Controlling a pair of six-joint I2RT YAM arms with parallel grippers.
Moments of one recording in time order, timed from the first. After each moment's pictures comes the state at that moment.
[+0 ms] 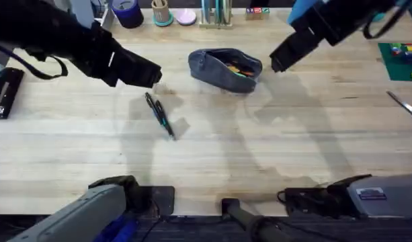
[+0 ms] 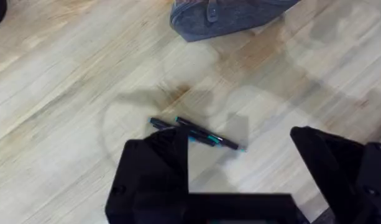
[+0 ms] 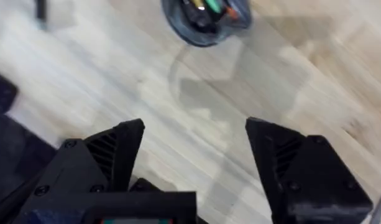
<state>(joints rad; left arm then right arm) 0.15 1.21 1.39 -1.35 0.51 0.67 0.28 1.59 1.75 -1.50 -0.18 -0.33</state>
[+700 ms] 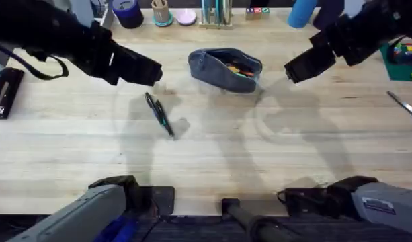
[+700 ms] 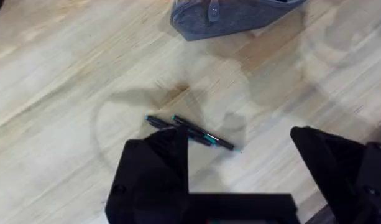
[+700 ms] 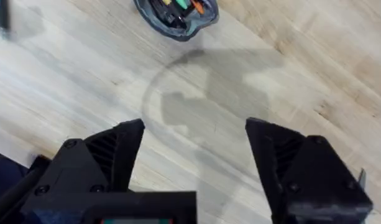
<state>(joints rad) 0.15 1.21 1.39 -1.35 0.51 0.63 0.28 1.35 1.54 -1.37 -0.07 -0.28</state>
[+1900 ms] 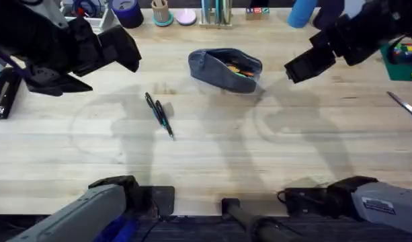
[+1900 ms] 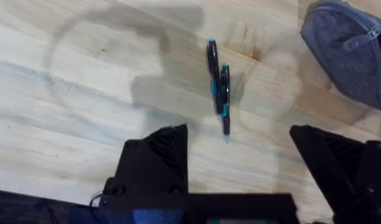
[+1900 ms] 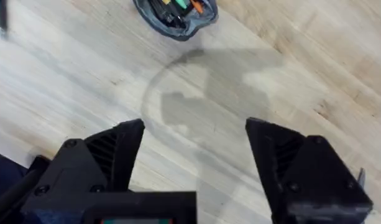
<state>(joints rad) 0.15 1.21 1.39 -1.40 0.10 -0.30 0.28 1.35 1.54 -1.37 -0.07 -0.28</state>
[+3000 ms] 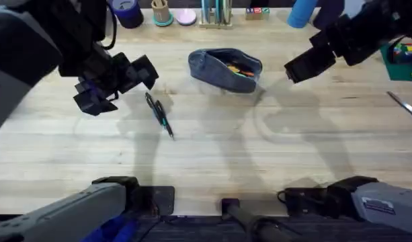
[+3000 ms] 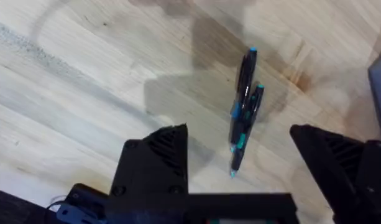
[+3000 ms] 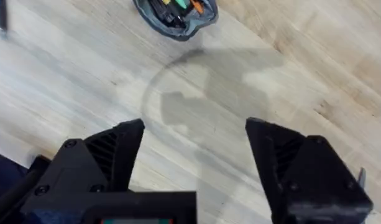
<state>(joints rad) 0.02 1.30 1.07 -1.11 -0.05 -0.63 0.28 1.35 1.54 -1.37 -0.07 -0.28</state>
